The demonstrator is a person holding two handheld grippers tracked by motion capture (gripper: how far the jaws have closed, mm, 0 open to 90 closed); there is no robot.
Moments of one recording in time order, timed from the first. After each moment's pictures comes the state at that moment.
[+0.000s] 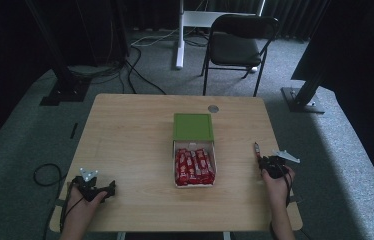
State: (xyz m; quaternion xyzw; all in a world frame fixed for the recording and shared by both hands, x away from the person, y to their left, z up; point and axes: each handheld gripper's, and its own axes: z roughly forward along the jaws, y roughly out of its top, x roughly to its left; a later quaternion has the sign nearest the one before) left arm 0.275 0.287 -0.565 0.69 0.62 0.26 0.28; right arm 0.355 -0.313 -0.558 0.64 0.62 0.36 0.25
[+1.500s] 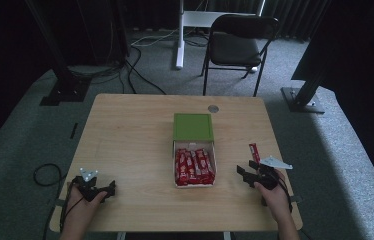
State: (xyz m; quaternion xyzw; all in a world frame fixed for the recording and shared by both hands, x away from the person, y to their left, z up) left arm 0.275 0.287 -0.565 0.69 0.62 0.26 0.28; right arm 0.326 -0.282 -0.553 0.49 0.71 0.47 0.18
